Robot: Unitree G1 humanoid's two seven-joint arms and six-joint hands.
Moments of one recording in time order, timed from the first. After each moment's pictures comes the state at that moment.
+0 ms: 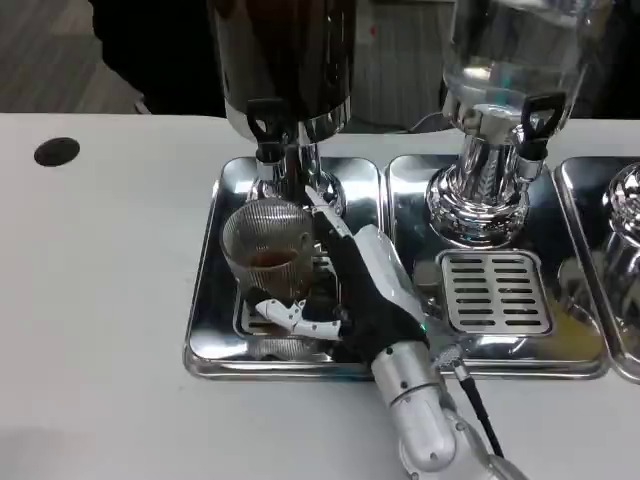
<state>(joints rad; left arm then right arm) 0.81 0.54 0.61 0.00 0.31 -0.81 -0.11 -0.43 0.09 0.33 0.87 -0.48 -0.42 -0.38</state>
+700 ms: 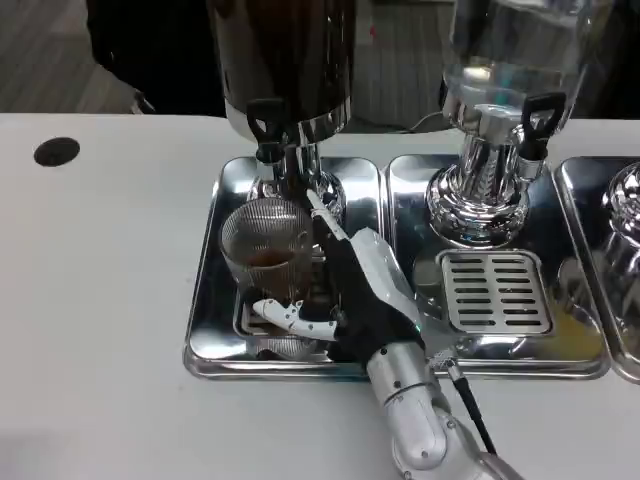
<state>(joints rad) 0.81 0.53 0.61 0.01 0.31 -0.82 -0.11 -0.46 0.10 0.34 0.91 -0.48 -0.39 -0.41</state>
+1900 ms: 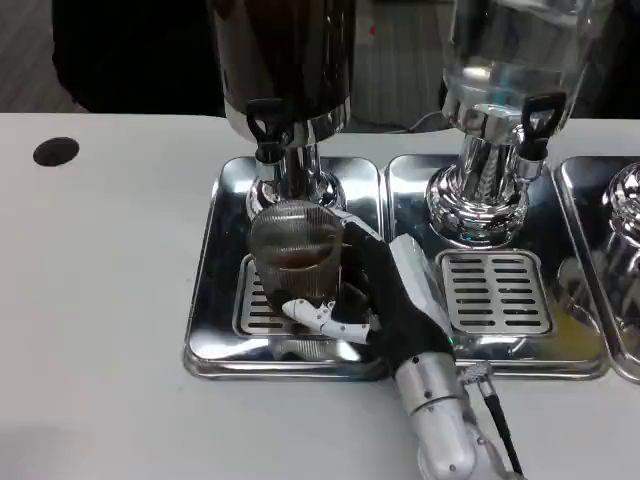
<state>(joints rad) 0.78 0.53 0.58 0.02 0.31 -0.82 -0.11 -0.36 0.06 0.30 0.79 -0.43 -0.39 -0.40</state>
